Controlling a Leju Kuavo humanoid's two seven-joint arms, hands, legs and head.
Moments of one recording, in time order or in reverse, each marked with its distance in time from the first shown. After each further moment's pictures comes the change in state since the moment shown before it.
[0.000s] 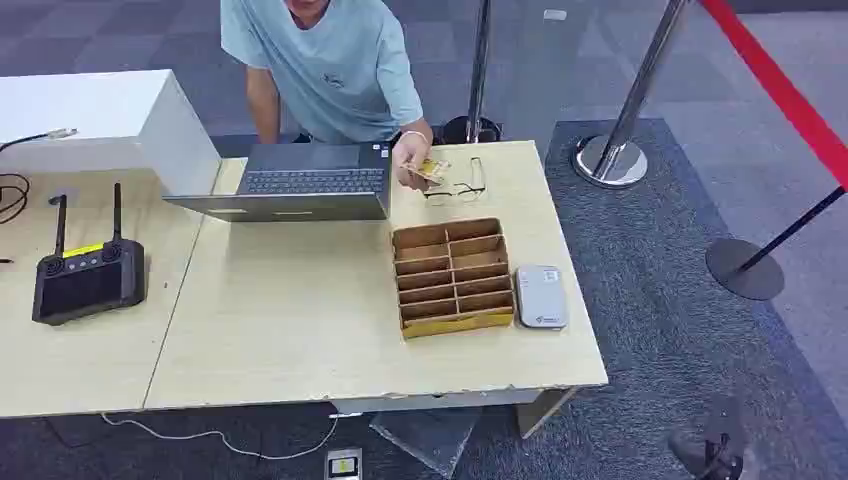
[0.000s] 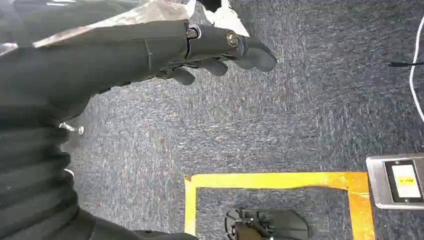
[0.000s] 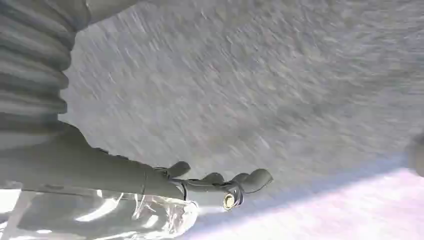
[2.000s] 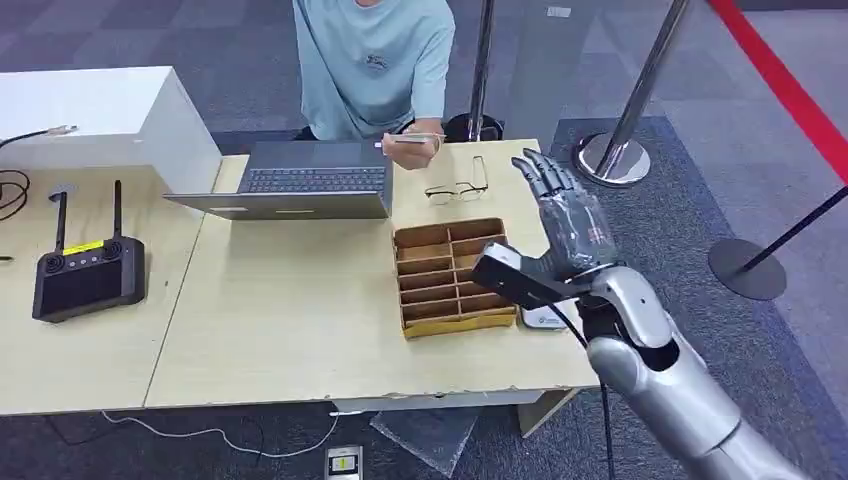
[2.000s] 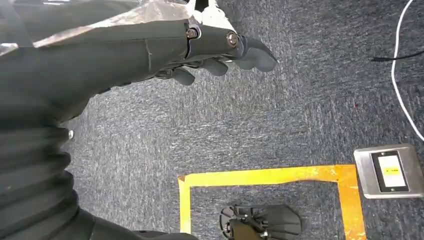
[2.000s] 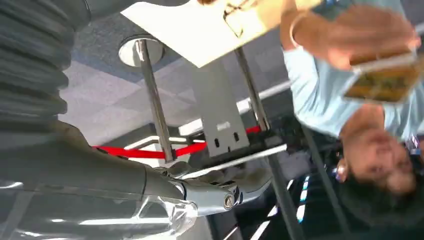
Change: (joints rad) left arm -0.003 0.010 0.007 0.000 -0.028 -0.045 -0.036; right arm -0.267 -0.097 0.651 -1.277 0.919 0.471 0.436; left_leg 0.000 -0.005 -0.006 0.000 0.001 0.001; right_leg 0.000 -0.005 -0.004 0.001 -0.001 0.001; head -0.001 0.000
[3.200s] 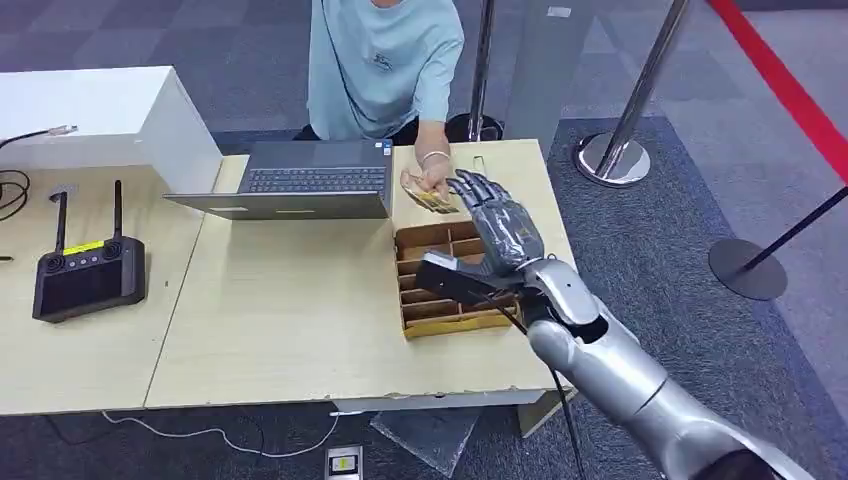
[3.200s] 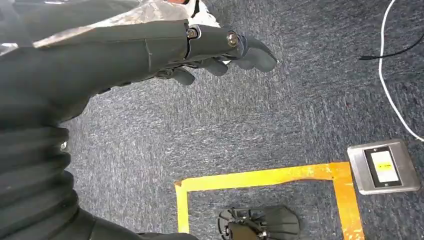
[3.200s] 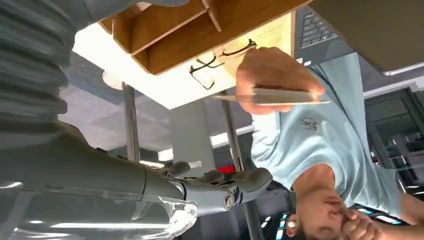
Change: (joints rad) left arm 0.001 0.000 -0.009 0.000 -0.032 -0.006 -0.014; right arm -0.150 0.139 0.188 0.313 -0.056 -0.069 -0.063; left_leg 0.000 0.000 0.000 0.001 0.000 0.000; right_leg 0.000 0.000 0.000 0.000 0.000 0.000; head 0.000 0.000
